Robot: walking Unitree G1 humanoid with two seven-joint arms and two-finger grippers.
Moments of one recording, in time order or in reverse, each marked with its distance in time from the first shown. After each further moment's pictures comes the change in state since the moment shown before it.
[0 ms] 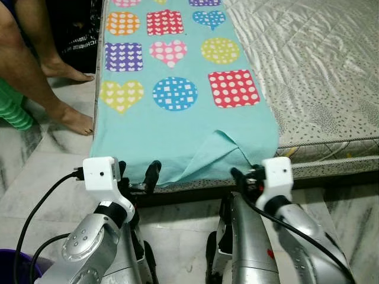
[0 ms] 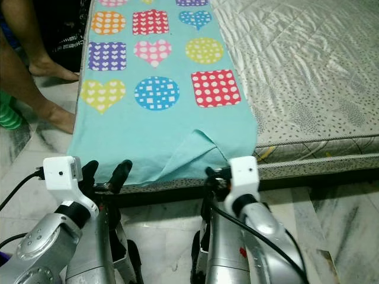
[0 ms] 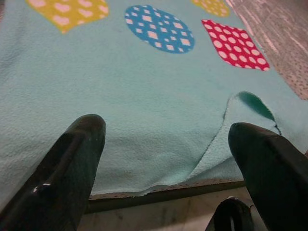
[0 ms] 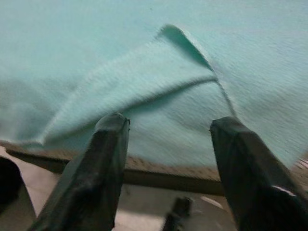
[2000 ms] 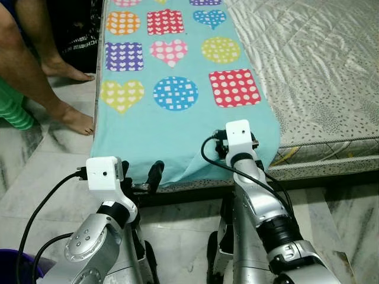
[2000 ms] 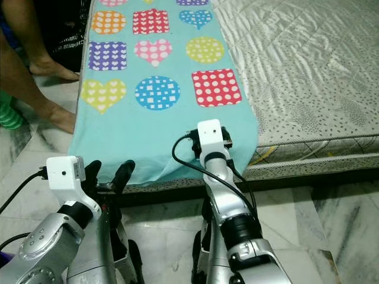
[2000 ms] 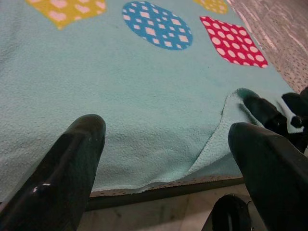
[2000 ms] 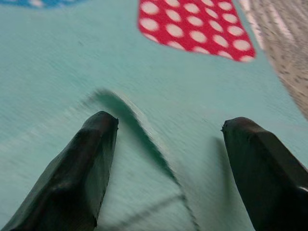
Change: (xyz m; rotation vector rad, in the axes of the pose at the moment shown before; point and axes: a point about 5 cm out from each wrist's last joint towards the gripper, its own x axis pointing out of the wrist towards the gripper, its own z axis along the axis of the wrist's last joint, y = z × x) left arm -0.001 -0.004 -0.001 0.000 0.008 -0.009; right arm 0.088 -0.009 0.015 -0.294 -0.060 -0.318
